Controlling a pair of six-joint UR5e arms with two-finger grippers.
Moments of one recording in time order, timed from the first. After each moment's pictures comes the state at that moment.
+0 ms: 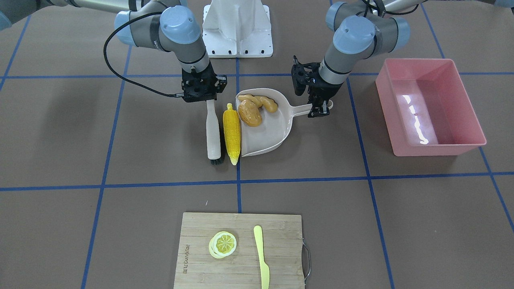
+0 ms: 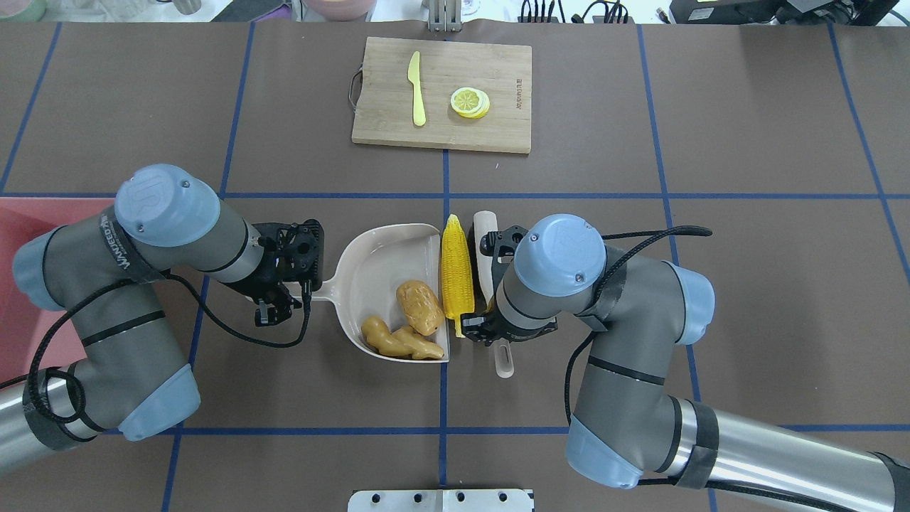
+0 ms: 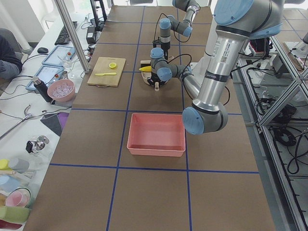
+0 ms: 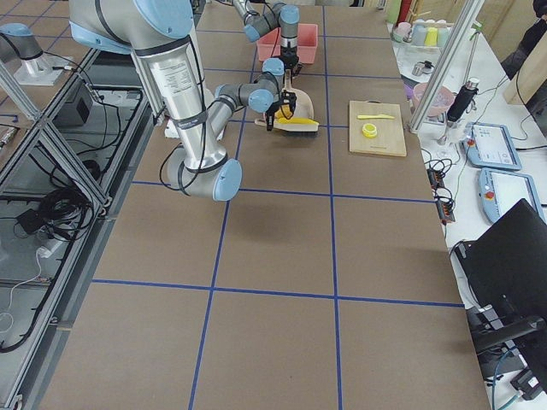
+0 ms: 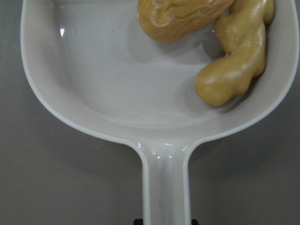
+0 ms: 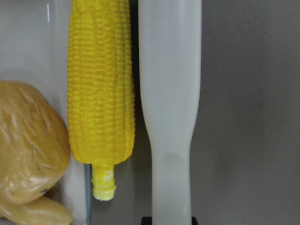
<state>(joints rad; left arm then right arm) -0.58 -1.94 -1.84 -1.76 -2.00 0.33 0.41 -1.01 1.74 -1.47 1.94 1.24</state>
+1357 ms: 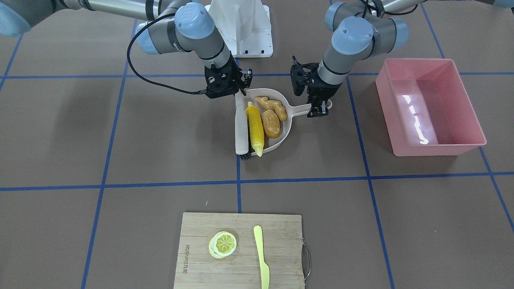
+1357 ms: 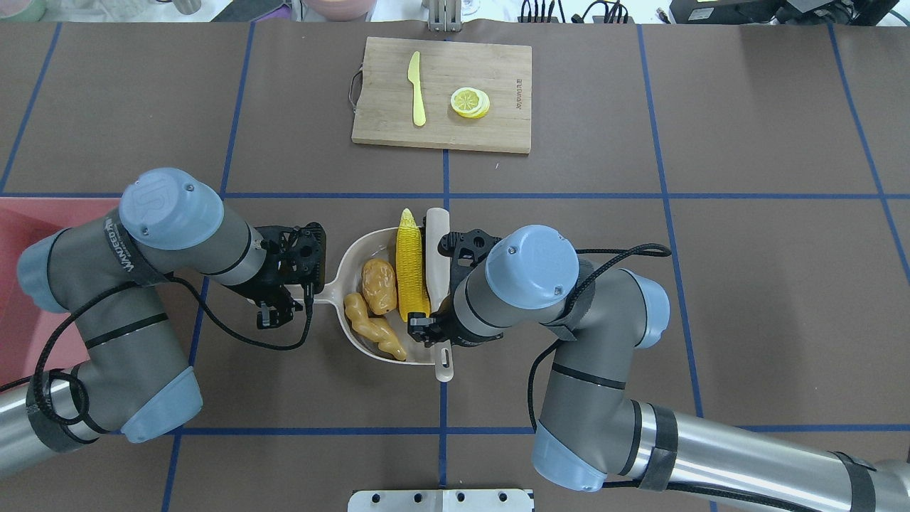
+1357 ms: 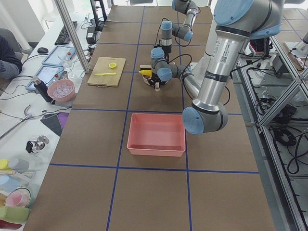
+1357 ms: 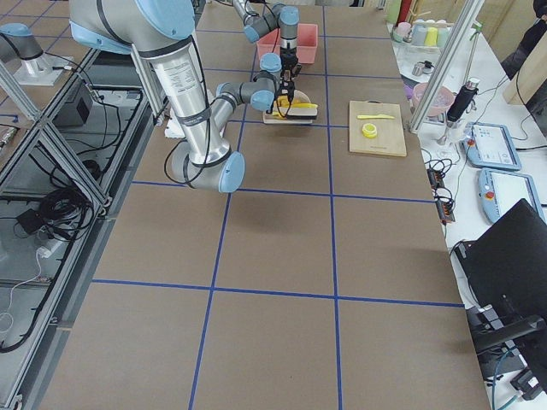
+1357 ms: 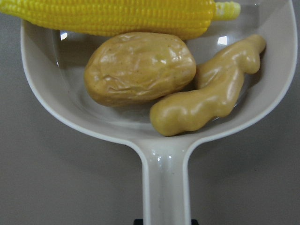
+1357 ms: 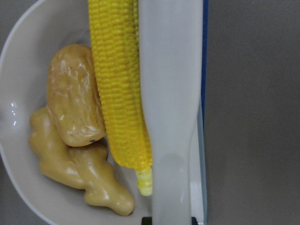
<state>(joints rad) -0.58 -1.94 -1.83 -1.76 -1.99 0.33 0.39 -0.95 1.67 -1.23 1.95 1.38</state>
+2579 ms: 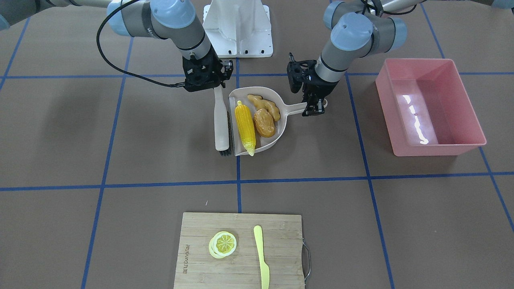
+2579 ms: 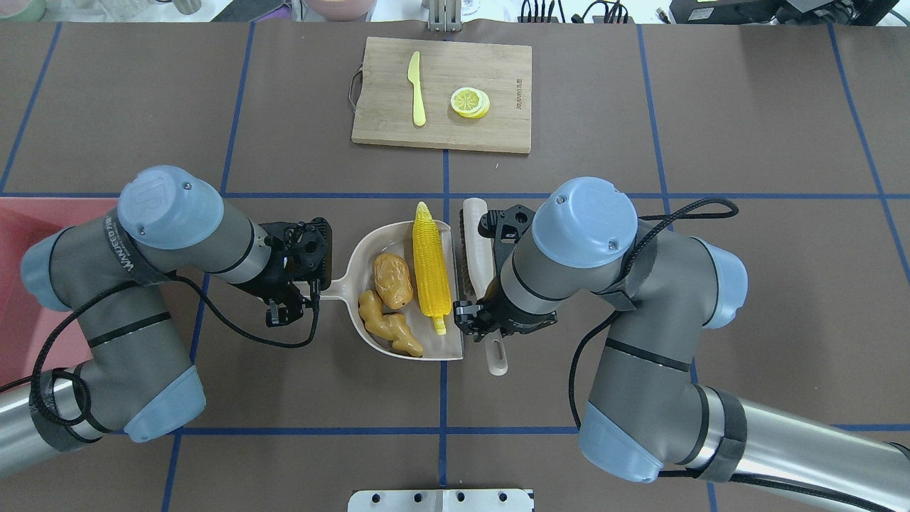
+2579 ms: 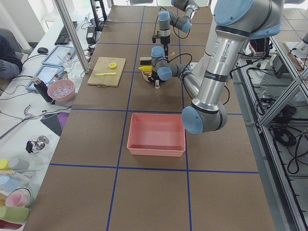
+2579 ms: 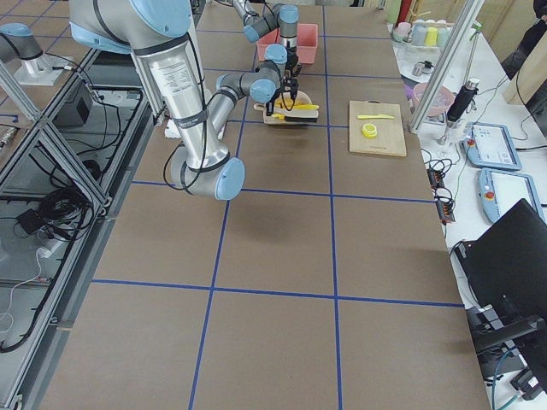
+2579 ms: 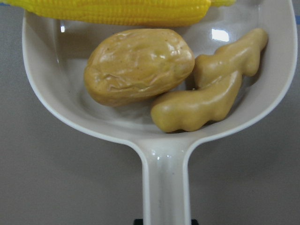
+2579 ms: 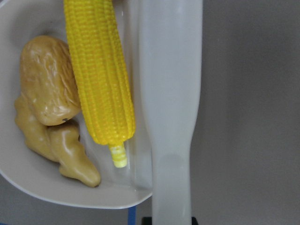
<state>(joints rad) -0.58 -1.95 -1.83 -1.81 -2.00 0.29 0.46 -1.02 1.88 -1.53 2.05 1.23</state>
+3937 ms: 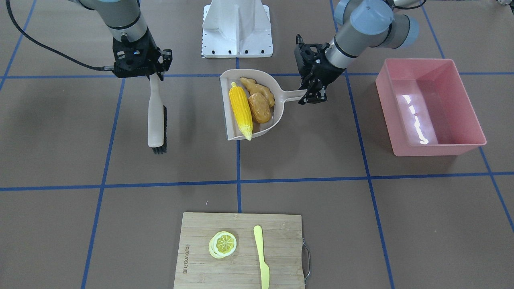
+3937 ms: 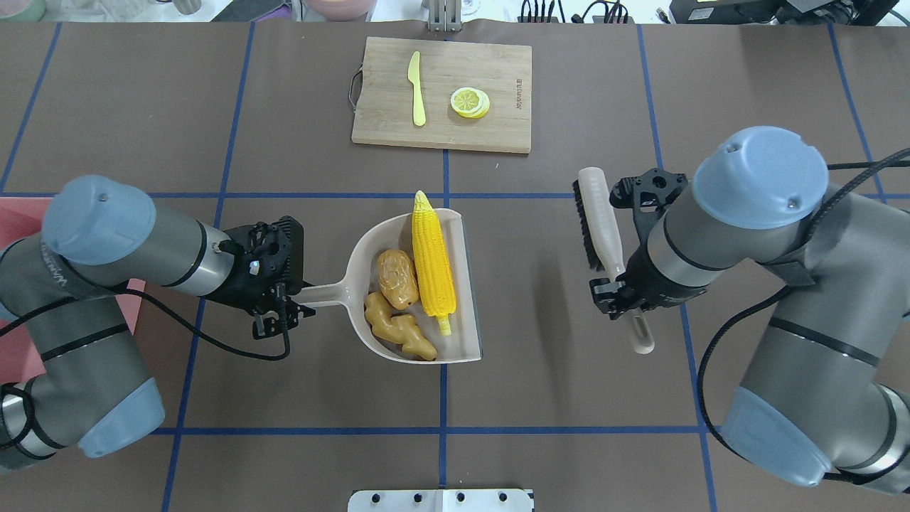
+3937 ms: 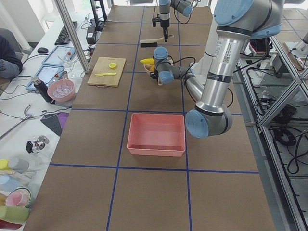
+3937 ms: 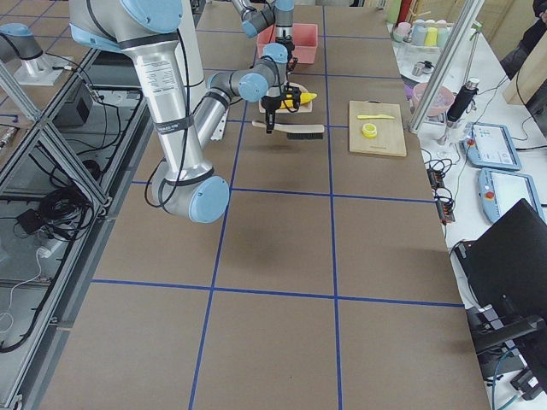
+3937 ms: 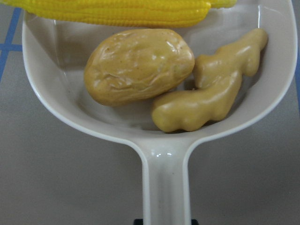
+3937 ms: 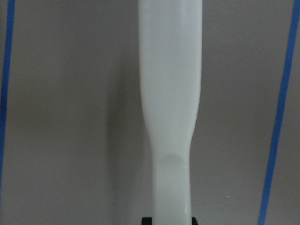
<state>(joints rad) -0.59 -1.83 -1.91 -2.10 -2.07 0.14 0.62 -1.25 2.17 -1.83 2.04 0.99</state>
